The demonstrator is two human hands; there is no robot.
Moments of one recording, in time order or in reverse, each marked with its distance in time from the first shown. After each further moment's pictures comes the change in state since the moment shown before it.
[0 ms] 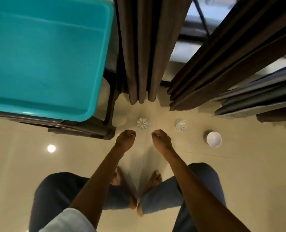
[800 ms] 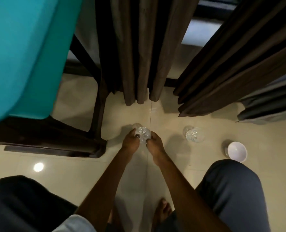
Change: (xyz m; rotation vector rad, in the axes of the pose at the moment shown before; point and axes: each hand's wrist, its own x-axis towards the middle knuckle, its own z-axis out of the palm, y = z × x) left_hand 0.221 -0.062 0.097 -0.147 0.014 0.065; right_hand 0.246 0.098 0.130 0.440 0.051 0.030
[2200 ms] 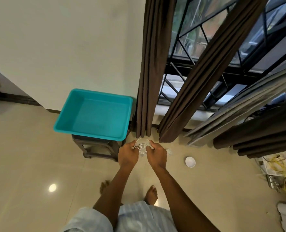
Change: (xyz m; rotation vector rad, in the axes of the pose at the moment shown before) left_hand -0.607 0.251 -0.189 0.192 0.426 0.430; right_hand -0.633 -0.298 -0.139 -0.263 0.294 -0.469
